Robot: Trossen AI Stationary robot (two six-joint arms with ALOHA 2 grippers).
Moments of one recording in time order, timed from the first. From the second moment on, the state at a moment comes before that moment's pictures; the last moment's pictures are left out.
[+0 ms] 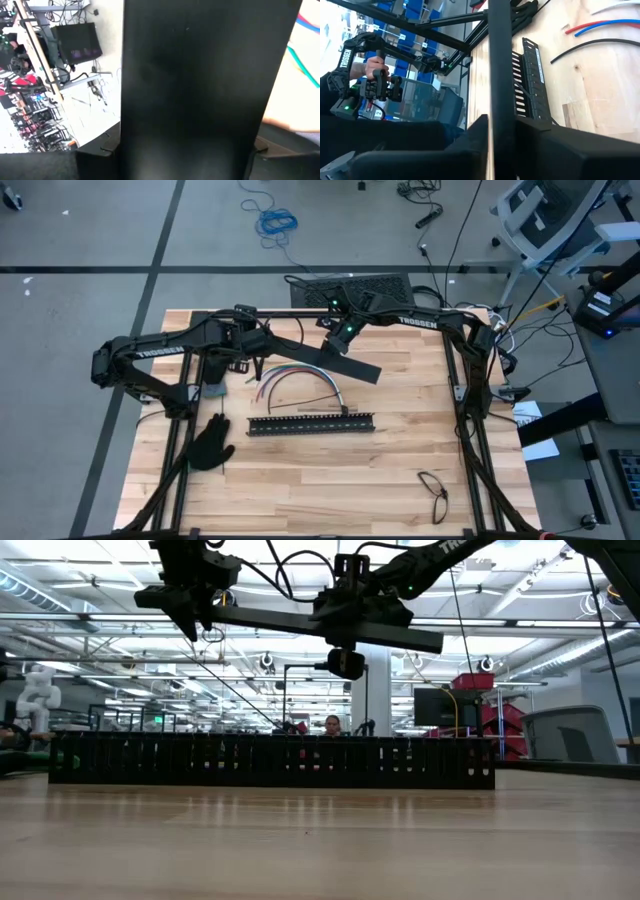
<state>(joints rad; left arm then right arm) 0.22 1.33 1.30 -1.25 -0.70 0.53 -0.48 1.93 1.59 -0.52 -1.08 0.32</state>
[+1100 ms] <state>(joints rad) 0.22 1.33 1.27 -1.22 -0.50 0.47 -0.50 1.94 1.59 -0.57 -0.83 0.11</state>
